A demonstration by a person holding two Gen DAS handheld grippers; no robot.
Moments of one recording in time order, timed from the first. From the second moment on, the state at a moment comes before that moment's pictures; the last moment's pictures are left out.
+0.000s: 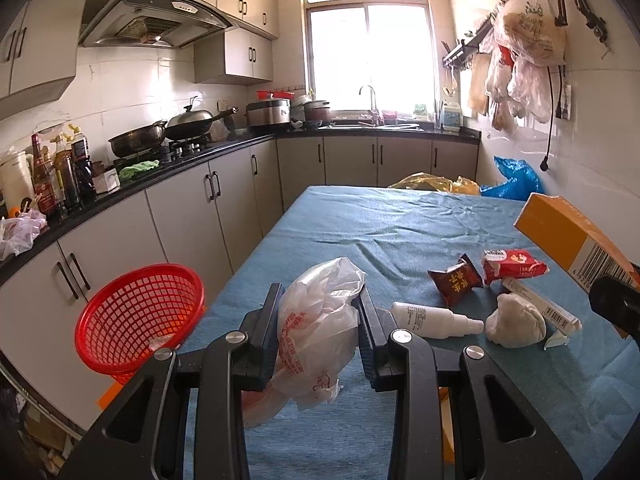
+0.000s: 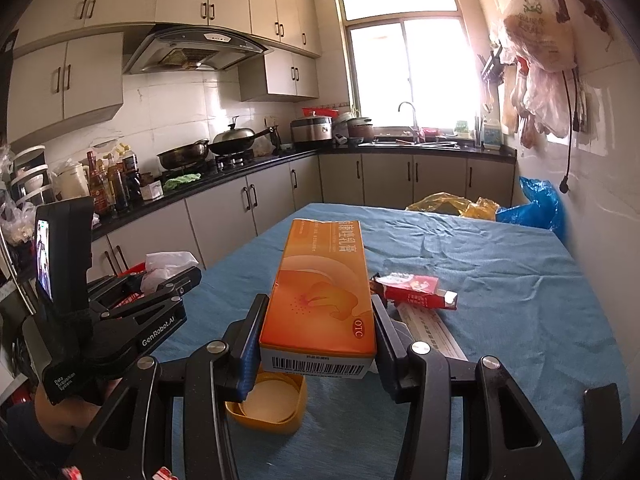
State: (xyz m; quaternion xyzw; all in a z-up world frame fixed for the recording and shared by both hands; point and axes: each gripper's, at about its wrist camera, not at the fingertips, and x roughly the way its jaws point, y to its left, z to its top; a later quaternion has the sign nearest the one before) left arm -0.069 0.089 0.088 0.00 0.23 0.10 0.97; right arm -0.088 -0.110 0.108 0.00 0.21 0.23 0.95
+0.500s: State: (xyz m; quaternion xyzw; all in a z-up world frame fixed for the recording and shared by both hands) left arm -0.085 0.182 0.115 -0.09 0.26 0.07 0.96; right arm -0.076 -0.054 0.132 0.01 0.27 0.30 0.92
